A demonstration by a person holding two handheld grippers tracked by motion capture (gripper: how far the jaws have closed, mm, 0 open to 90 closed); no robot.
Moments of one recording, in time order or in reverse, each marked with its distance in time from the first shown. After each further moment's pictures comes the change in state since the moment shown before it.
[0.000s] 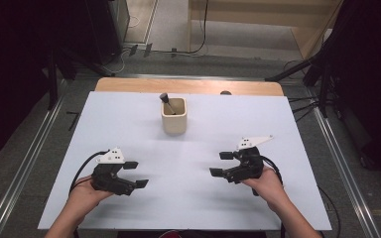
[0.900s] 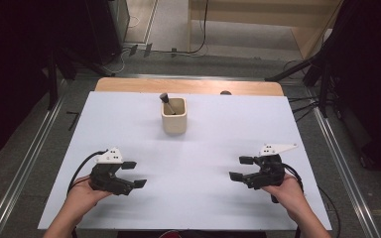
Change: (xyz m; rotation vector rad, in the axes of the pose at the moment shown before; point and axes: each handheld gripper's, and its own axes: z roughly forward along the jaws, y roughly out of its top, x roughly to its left) left arm 0.002 -0.002 -0.003 0.002 0.001 -0.001; right arm -0.010 -0.031 -0.044 -0.022 -0.072 0.032
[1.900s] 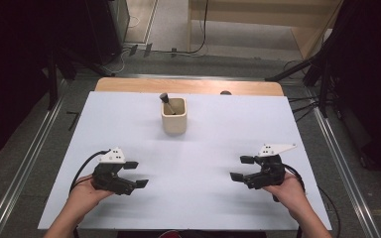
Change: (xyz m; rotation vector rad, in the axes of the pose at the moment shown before) left arm 0.000 0.002 0.004 0.008 -0.005 0.003; right arm -0.002 0.000 0.000 0.024 -0.034 -0.047
